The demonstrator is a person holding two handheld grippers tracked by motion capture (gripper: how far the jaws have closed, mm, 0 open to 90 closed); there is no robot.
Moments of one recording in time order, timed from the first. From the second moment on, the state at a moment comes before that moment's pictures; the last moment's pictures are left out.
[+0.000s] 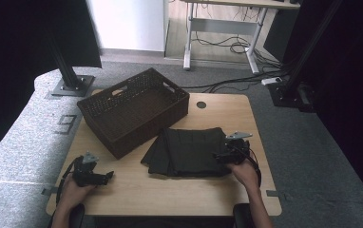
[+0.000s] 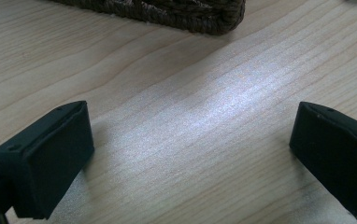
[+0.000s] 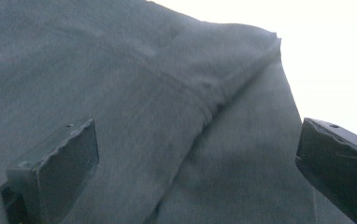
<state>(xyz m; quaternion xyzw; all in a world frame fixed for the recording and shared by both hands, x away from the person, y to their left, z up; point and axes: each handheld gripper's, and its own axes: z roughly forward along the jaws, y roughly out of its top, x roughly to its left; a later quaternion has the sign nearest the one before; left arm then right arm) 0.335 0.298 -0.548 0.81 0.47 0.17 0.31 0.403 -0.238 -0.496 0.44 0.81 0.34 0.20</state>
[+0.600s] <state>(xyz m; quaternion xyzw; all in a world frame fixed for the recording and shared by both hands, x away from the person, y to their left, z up) 0.335 0.298 -0.548 0.81 0.47 0.17 0.31 0.457 -0.213 -0.499 0.44 0.82 0.32 0.20</state>
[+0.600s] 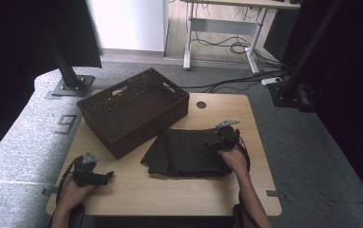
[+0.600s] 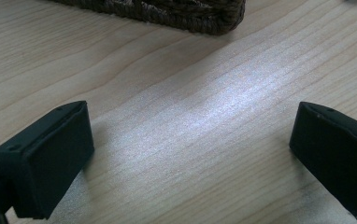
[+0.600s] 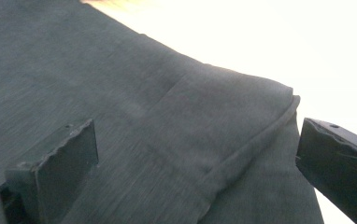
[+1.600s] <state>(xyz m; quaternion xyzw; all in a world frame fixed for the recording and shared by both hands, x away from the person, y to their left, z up) 0.331 0.288 -0.542 0.83 0.45 0.17 0.29 0.437 -0.210 -0.539 0.44 0.83 0.33 0.11</state>
